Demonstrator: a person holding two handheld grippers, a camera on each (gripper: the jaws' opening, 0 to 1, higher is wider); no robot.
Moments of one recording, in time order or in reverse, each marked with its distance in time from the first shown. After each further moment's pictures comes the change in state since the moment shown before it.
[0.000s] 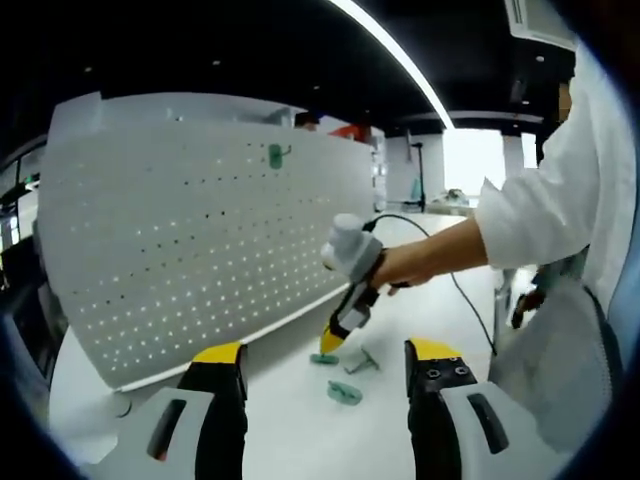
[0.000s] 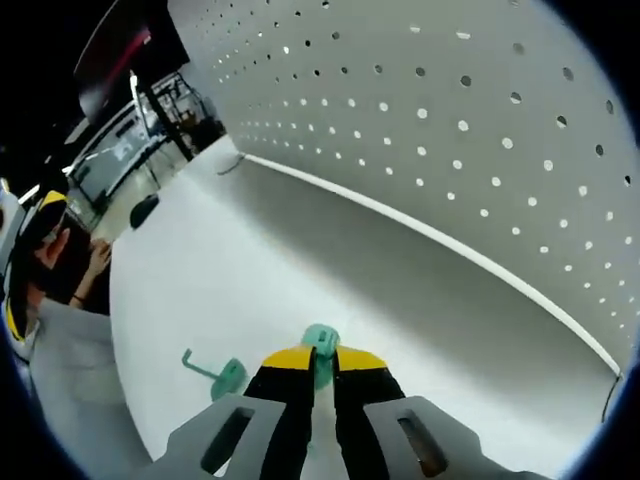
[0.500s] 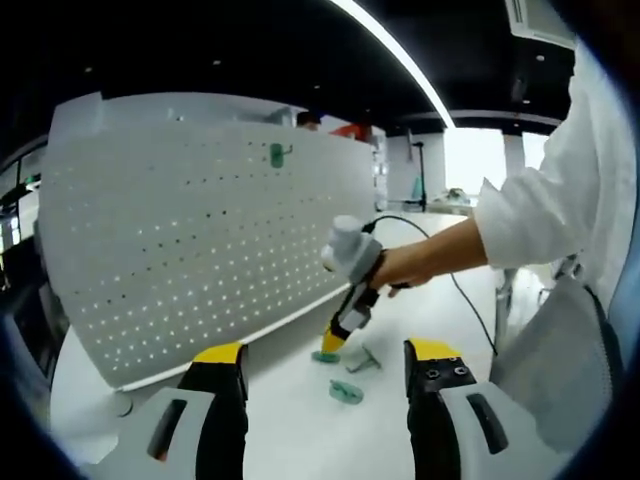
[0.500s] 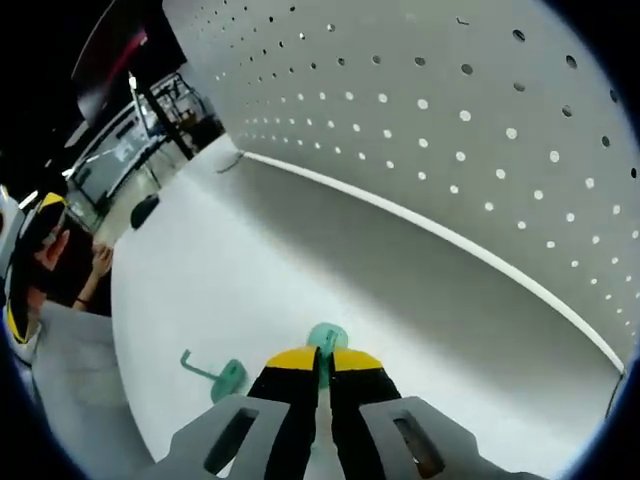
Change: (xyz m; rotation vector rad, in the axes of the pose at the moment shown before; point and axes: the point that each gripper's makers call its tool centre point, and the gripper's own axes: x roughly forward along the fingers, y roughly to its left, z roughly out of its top) left arm -0.001 0.001 -0.001 0.001 0.002 0.005; right arm 0.004 0.002 -0.002 0.015 0.008 0.012
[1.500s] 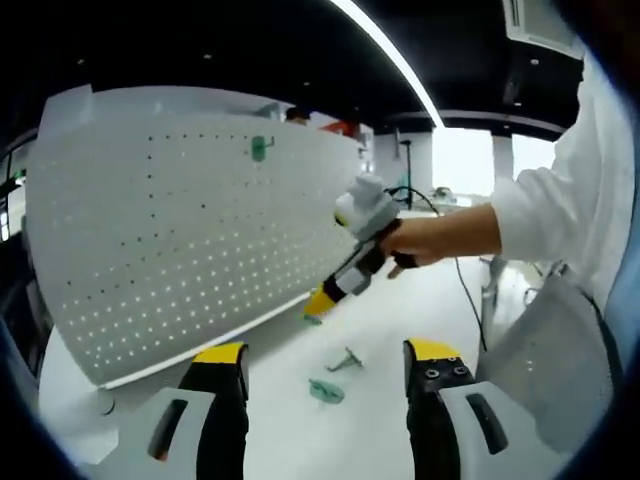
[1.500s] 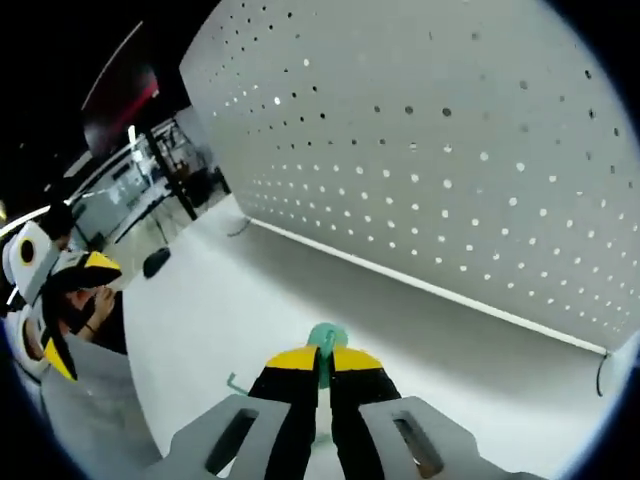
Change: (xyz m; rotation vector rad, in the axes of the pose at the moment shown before) left arm 0.007 -0.019 -0.005 -0.011 0.014 -0.072; right arm -0.069 0.014 0.031 0.033 -0.267 -0.057
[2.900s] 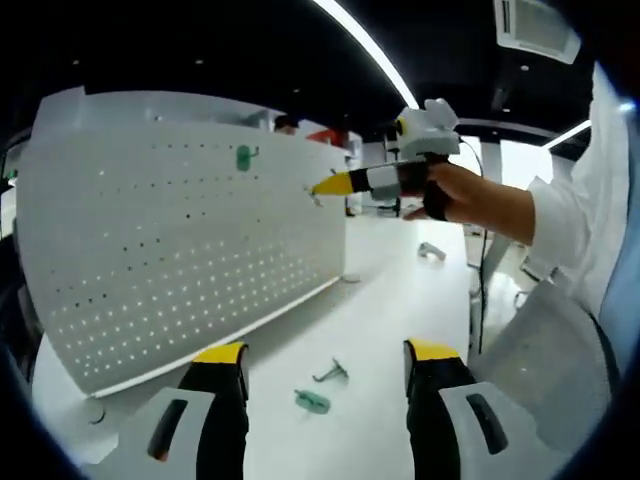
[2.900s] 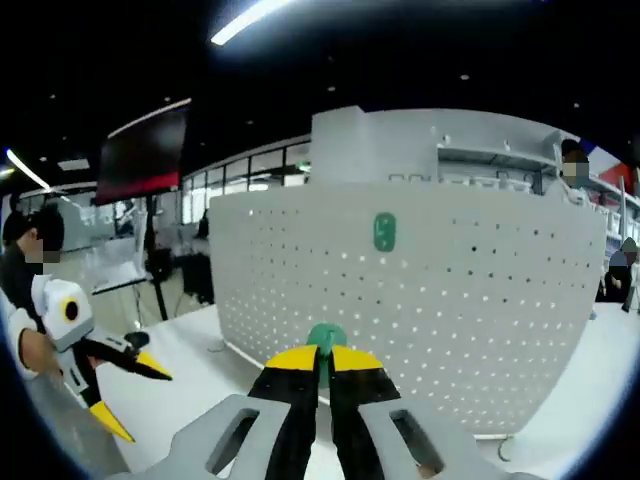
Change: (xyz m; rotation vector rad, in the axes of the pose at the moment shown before) left arm 0.001 -0.013 0.008 0.007 -0.029 -0.049; right arm -0.156 0.018 0.120 -0.214 -0.591 -0.287
